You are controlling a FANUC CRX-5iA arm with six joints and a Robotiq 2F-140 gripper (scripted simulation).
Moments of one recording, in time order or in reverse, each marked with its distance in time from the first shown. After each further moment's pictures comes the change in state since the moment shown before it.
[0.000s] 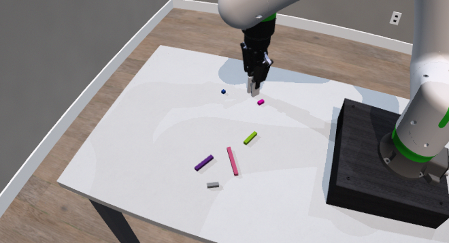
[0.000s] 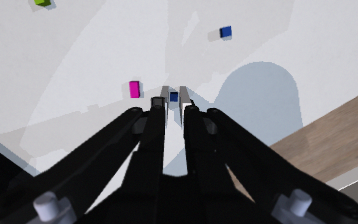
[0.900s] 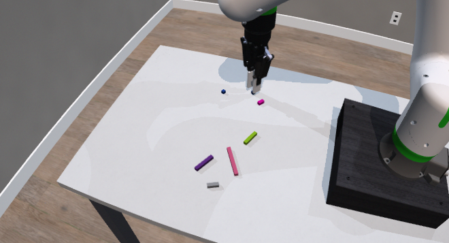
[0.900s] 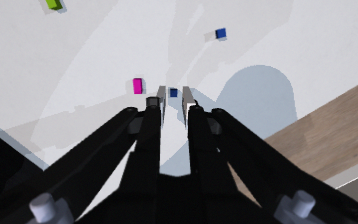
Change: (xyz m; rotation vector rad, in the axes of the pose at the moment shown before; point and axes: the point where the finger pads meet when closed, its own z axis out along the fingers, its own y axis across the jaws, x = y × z) arm 0.000 0.000 -0.019 0.000 0.000 0.000
